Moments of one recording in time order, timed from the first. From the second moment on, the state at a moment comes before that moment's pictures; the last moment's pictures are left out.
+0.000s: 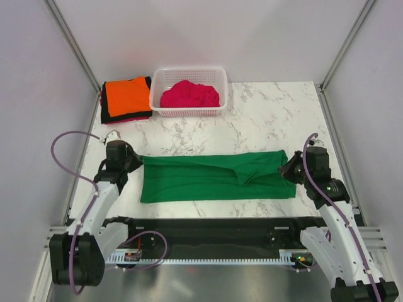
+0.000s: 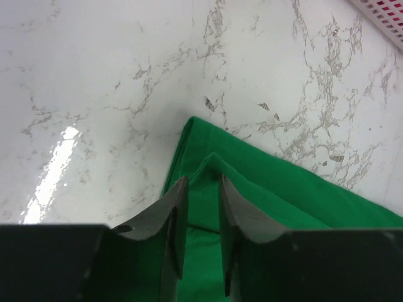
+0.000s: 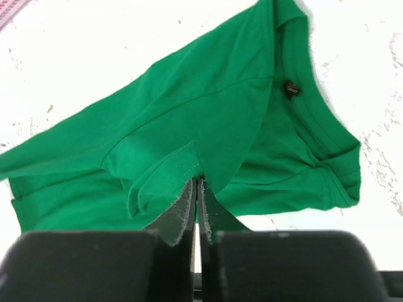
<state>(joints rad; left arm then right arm) -0.02 1.00 0.55 -0.22 -0.08 -0.54 0.12 0.69 0.68 -0.70 -0.06 0.61</state>
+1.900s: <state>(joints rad) -0.85 1.54 0.55 0.22 0.41 -1.03 0.02 2.41 2.00 -0.40 -0.16 0.76</state>
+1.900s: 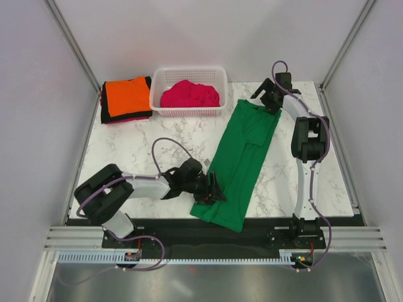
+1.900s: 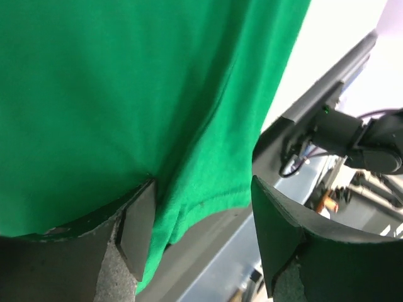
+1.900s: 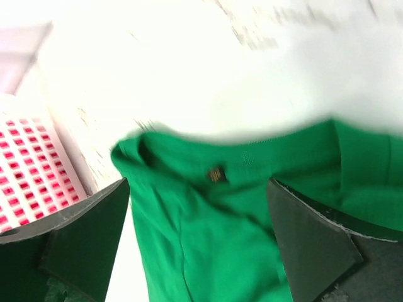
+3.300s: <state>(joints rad) -0.91 0.93 0.39 -0.26 0.01 -0.94 1.14 0.81 0.36 -0.52 0.06 1.23</state>
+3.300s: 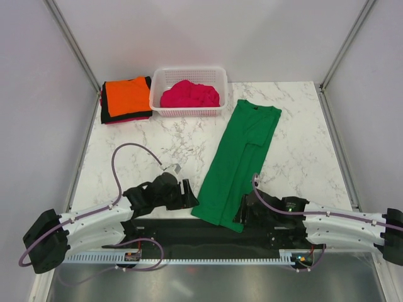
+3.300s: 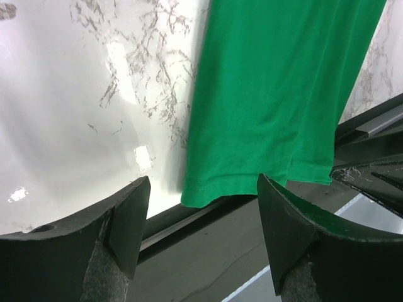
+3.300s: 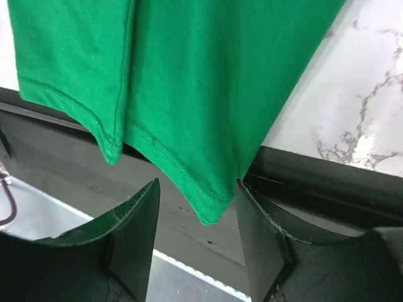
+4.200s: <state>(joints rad) -0.91 1.09 0.30 0.01 0.12 -1.00 1.30 0.88 0.30 -0.44 0.21 1.42</state>
